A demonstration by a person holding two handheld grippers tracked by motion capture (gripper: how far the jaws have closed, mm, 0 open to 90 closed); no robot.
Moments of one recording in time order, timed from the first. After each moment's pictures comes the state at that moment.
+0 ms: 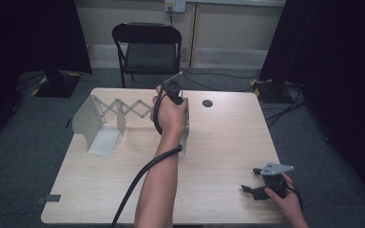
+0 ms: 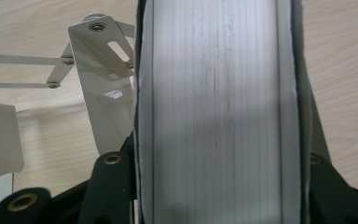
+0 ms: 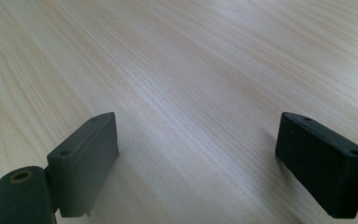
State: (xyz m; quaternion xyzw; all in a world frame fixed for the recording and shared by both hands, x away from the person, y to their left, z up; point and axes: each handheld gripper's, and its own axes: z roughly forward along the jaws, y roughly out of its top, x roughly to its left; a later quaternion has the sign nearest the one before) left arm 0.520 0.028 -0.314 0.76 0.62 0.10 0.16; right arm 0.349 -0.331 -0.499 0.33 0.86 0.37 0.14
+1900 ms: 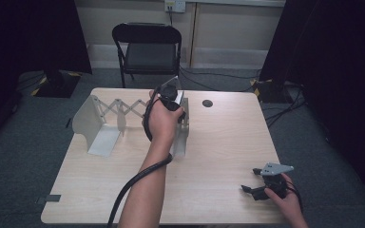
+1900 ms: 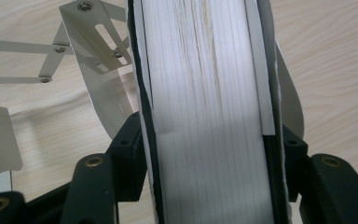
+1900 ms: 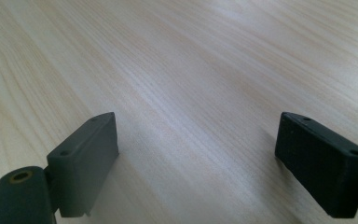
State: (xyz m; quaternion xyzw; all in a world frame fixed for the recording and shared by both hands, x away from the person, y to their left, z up) left arm 0.489 0.044 -0.304 0.79 0.58 0.09 0.19; right arm 0.348 -0.330 -0.499 0.33 0.86 0.37 0.14
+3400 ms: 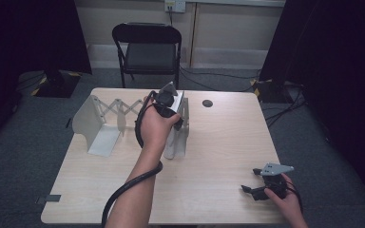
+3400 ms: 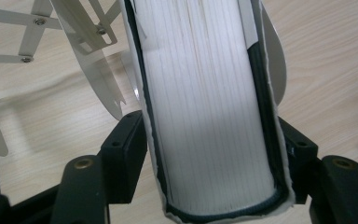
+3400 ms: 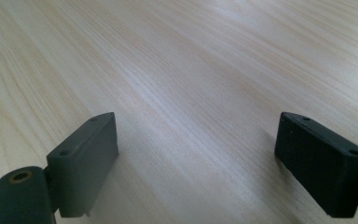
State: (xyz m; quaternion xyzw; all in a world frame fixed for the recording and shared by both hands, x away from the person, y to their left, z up) left arm 0.466 0.055 -0.305 0.80 0.55 0.06 0.21; right arm 0.347 -0.330 -0.499 0.33 0.85 0.37 0.15
